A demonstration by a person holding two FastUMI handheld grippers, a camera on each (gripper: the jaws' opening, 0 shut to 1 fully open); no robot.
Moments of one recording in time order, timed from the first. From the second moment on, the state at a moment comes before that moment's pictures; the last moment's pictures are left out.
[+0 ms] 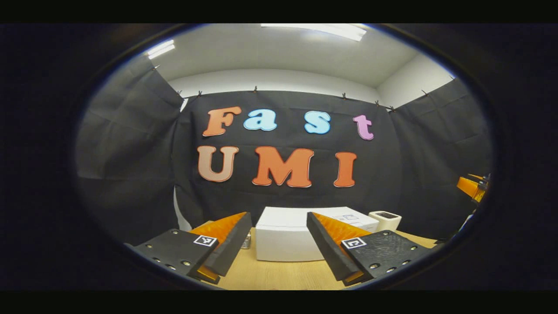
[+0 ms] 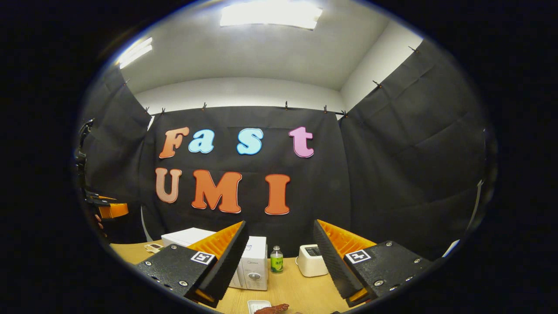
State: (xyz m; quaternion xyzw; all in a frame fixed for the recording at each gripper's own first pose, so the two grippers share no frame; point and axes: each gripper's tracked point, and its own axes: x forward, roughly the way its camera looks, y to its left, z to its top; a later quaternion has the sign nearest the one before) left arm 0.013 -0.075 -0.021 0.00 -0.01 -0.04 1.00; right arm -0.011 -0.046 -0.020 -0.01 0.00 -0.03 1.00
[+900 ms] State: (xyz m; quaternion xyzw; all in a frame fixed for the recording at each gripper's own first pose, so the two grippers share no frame) left arm 0.079 -0.305 -0.208 0.01 0.08 -0.16 0.98; right arm -0.019 -0.094 -0.121 0.02 0.05 -0.04 1.00
